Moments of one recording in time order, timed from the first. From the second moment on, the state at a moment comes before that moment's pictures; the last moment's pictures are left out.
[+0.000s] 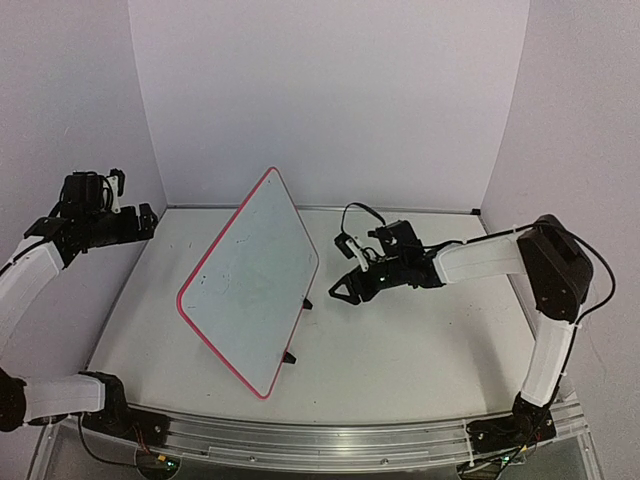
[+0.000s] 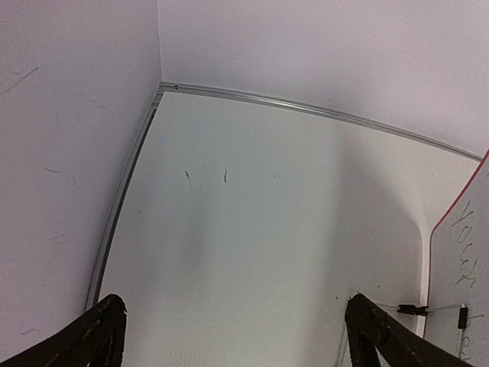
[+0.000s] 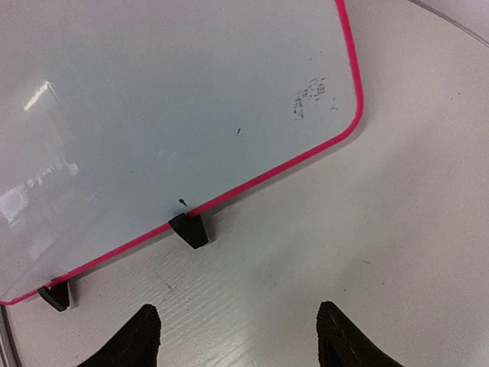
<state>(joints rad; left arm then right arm) -0.08 1.01 0.99 -0.52 -0.03 -0.18 0.66 1.90 1.14 0.05 -0.38 -0.02</state>
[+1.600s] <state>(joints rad) -0.08 1.07 0.99 -0.51 0.02 -0.18 0.85 2.19 1.23 0.29 -0.12 -0.14</state>
